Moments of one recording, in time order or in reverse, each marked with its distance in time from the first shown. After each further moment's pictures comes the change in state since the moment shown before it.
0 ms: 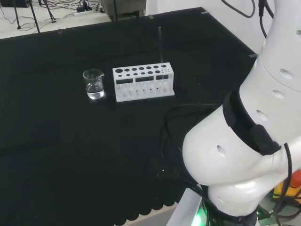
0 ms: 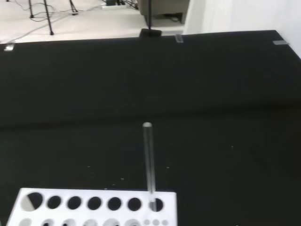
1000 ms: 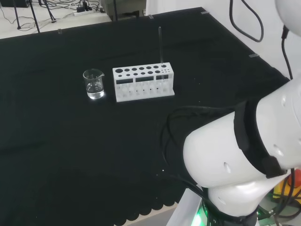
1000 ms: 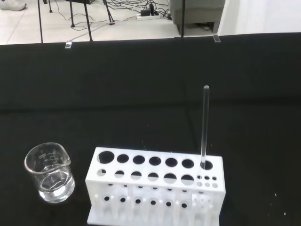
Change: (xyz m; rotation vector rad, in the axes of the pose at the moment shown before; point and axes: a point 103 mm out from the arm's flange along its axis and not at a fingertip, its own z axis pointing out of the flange) arm 0.049 -0.107 -0.012 -0.045 0.038 -0.100
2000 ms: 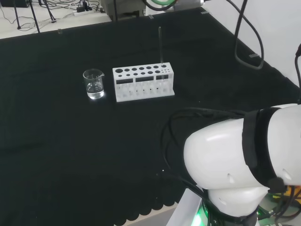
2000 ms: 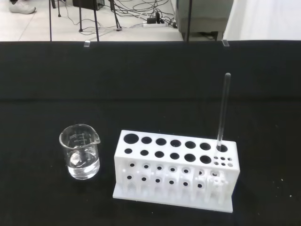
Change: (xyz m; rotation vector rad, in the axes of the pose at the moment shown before) arm 0.049 -0.080 -0.008 -0.033 -0.034 -0.016
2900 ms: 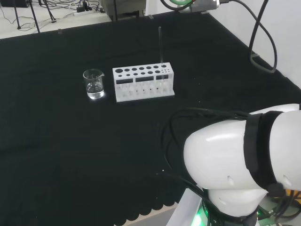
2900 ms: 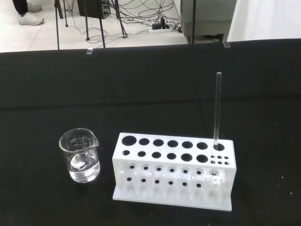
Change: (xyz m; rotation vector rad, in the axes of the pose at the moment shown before) arm -0.031 -0.011 0.003 -0.017 0.056 -0.003
